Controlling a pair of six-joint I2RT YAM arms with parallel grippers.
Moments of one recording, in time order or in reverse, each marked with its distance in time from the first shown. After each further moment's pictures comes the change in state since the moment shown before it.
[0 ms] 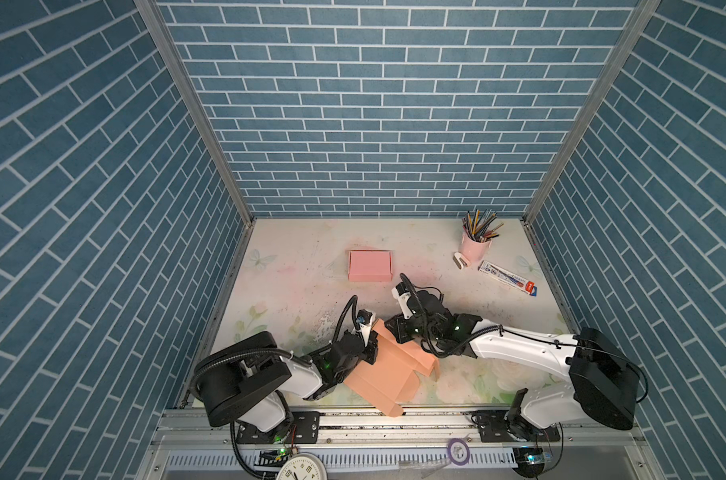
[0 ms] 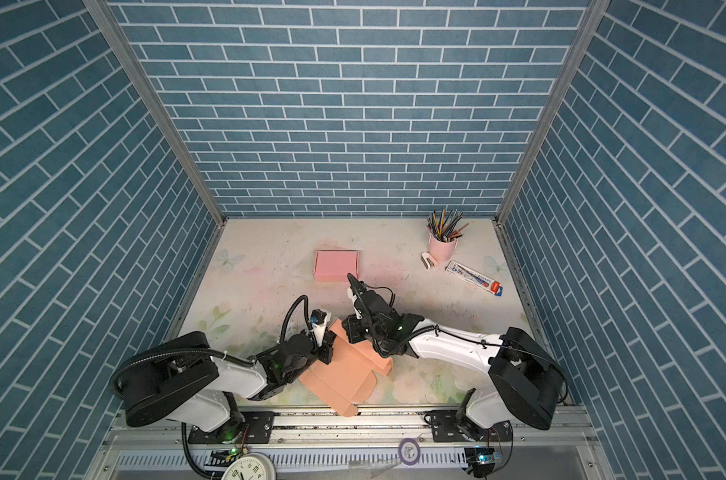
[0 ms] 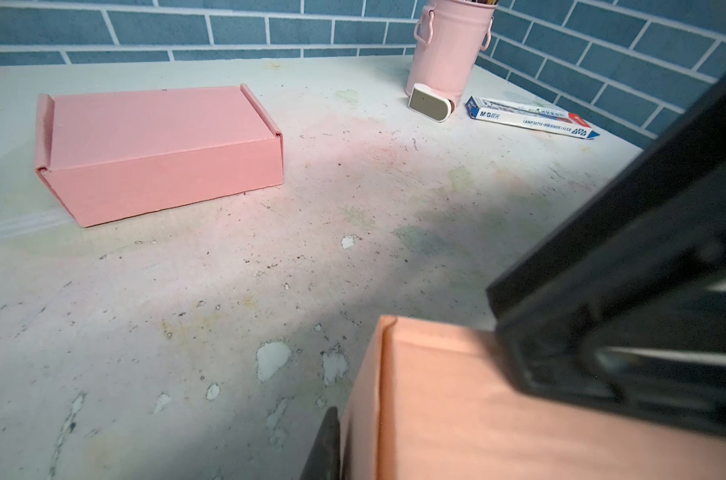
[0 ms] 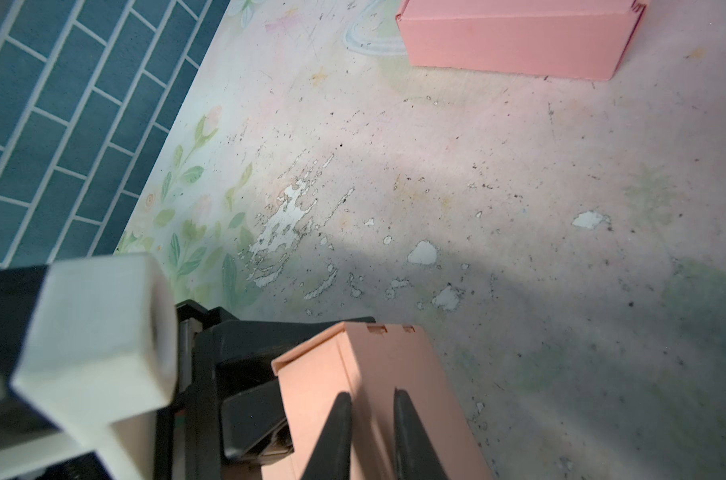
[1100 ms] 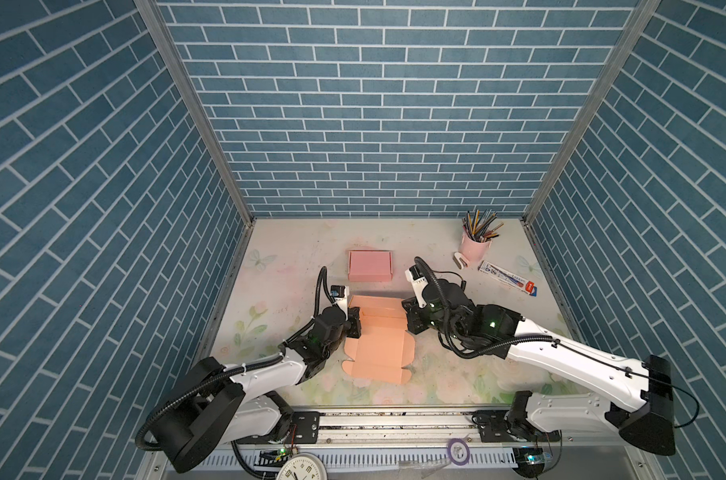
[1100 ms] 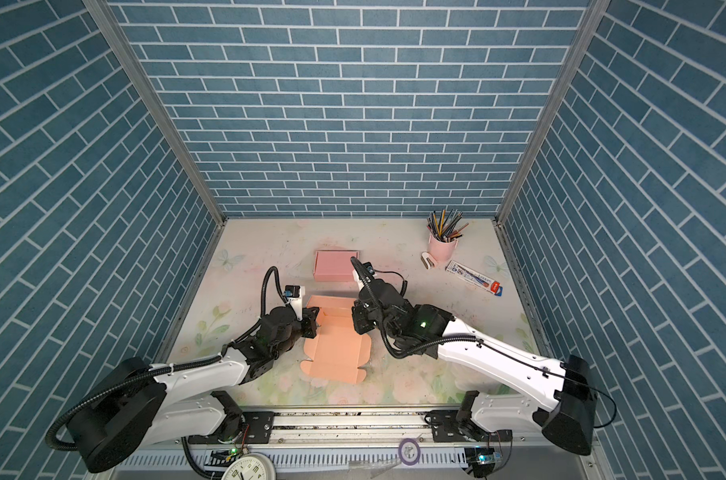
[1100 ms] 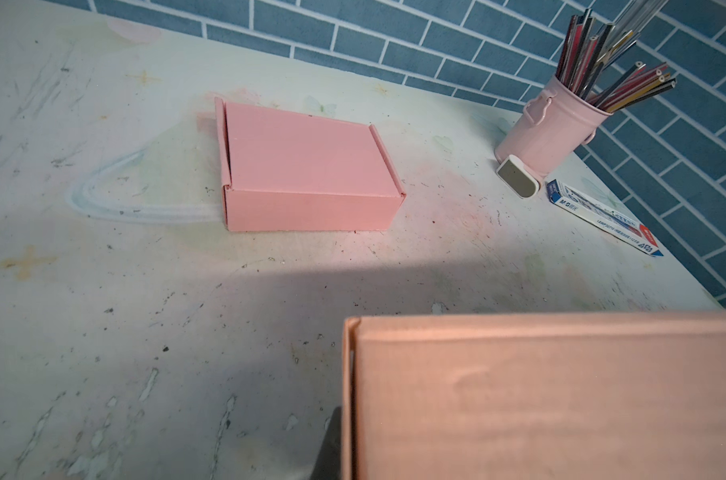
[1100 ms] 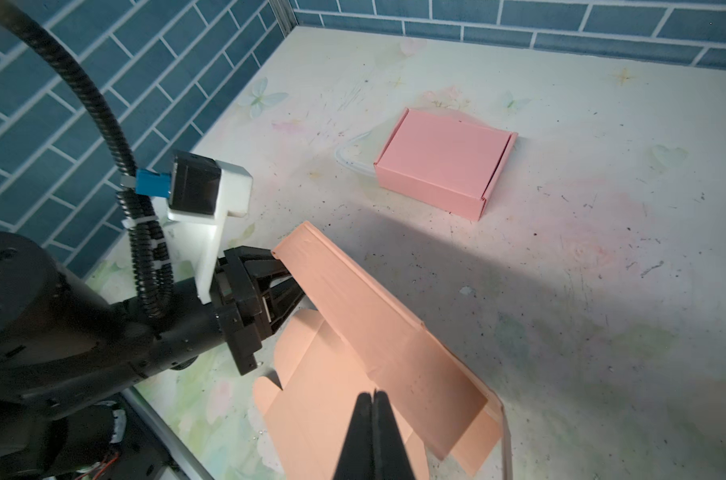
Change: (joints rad) left arm 0.281 -0.274 0.115 -0.457 0.127 -0.179; right arm 0.084 -0.202 0.265 -0.433 0.304 -0.159
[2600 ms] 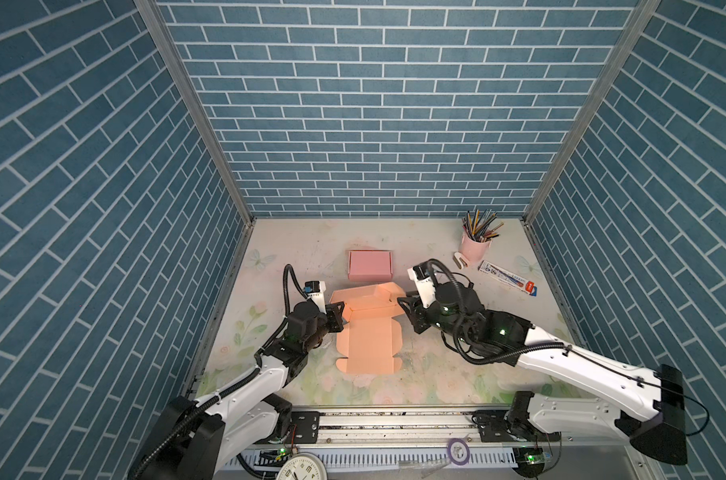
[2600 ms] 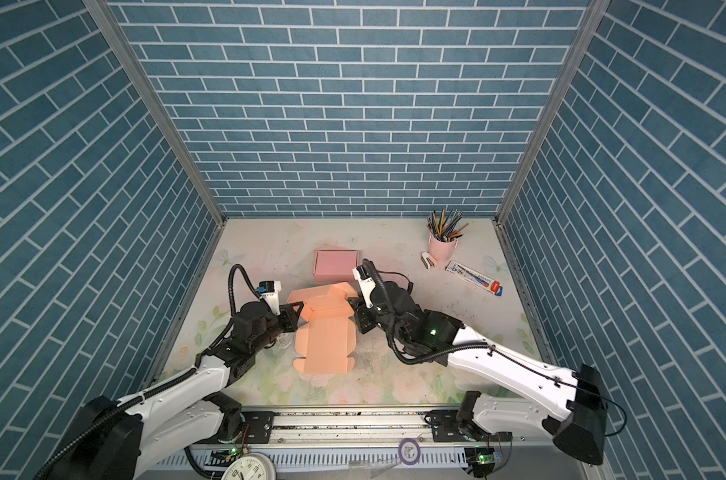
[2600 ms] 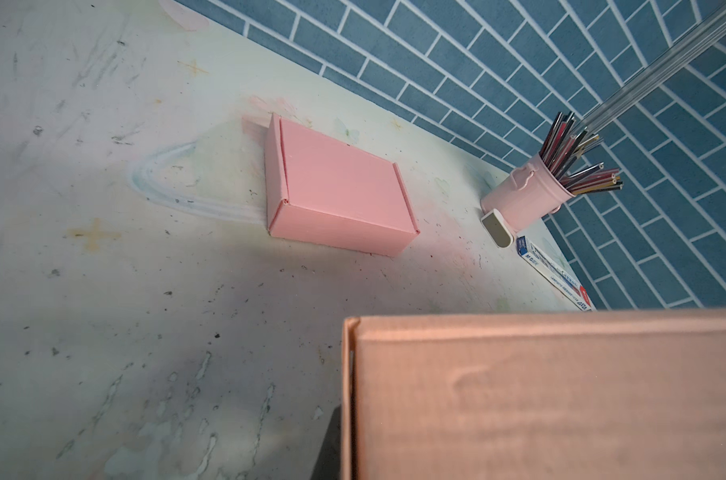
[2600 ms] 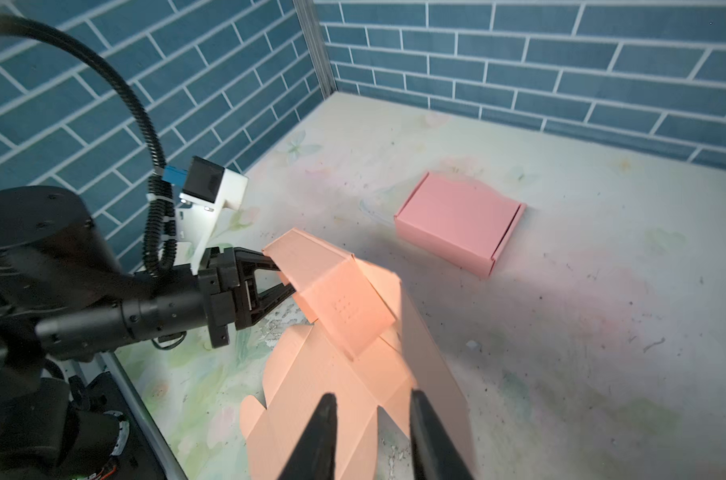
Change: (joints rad) left arm 0.277 -0.212 -0.036 -0.113 0.288 -0.090; right arm -0.024 -0.154 -0.118 0.213 -0.033 -0.119
